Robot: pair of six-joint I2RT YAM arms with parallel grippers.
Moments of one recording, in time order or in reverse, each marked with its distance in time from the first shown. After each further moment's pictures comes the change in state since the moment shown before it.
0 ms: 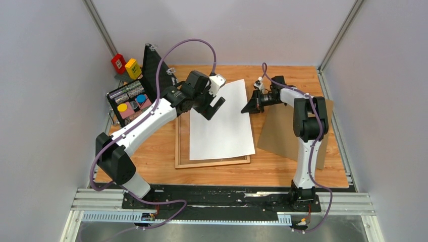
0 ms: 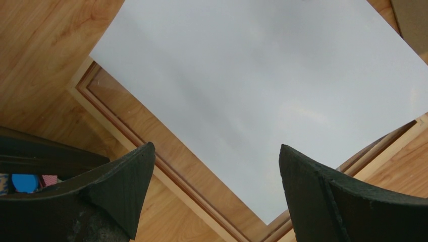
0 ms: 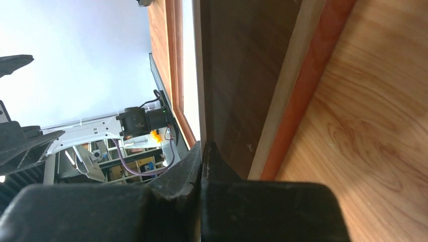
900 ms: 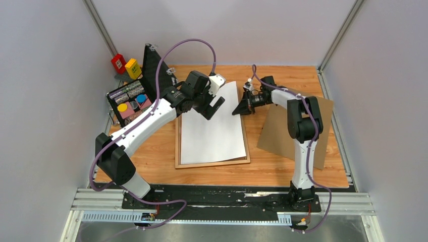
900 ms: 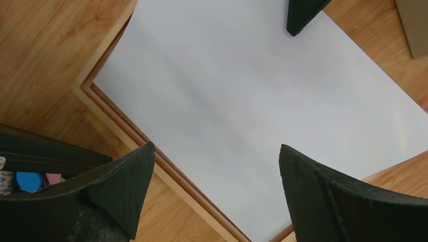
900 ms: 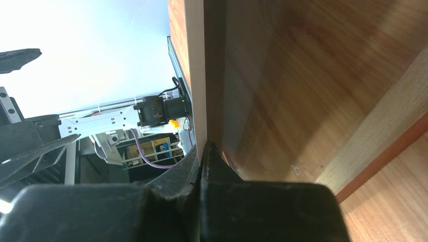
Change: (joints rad) left arm 0.000 -0.006 -0.007 0.010 -0.011 0.003; right arm 0.090 0.000 -0.003 0.079 -0.060 0.129
